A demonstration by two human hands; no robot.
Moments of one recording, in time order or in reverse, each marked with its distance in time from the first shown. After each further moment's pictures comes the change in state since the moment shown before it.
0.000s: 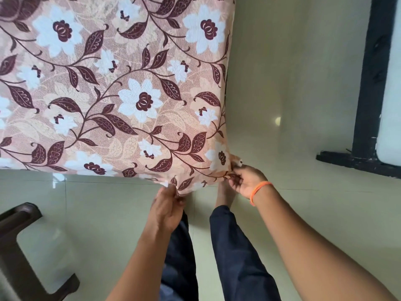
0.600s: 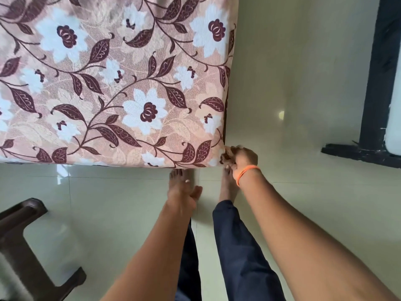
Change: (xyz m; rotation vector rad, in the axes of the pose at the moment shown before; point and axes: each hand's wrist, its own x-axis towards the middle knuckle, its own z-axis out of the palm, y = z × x) left_hand 0.044 -0.022 0.017 0.136 0.234 -0.168; right_hand 0.023 -0.001 0.041 0.110 0.203 -0.258
